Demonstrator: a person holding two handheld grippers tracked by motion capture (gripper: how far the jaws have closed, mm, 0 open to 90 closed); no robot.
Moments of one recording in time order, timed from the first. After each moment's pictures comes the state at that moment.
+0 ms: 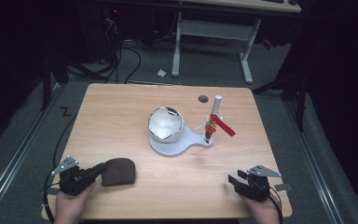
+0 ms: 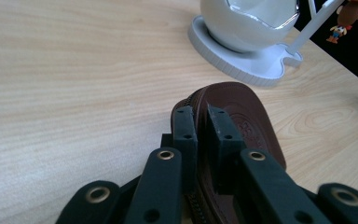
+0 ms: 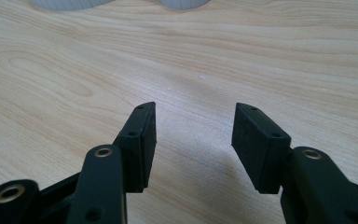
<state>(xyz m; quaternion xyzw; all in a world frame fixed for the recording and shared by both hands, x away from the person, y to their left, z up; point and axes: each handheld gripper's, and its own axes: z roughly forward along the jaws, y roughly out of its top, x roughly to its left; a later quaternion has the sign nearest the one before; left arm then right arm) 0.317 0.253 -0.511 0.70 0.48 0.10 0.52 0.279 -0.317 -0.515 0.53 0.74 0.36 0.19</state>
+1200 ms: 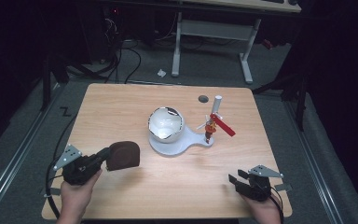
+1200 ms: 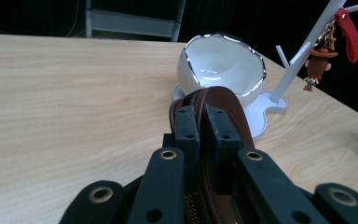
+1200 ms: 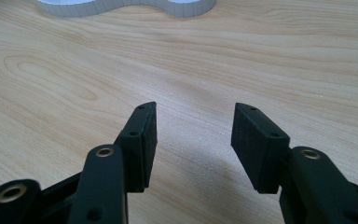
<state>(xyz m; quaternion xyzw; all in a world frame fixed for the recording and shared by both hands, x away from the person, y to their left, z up) 0.326 0.221 -0.460 0.69 0.43 0.18 0.56 0.277 -0.319 -0.512 0.52 0.74 0.37 0.20</state>
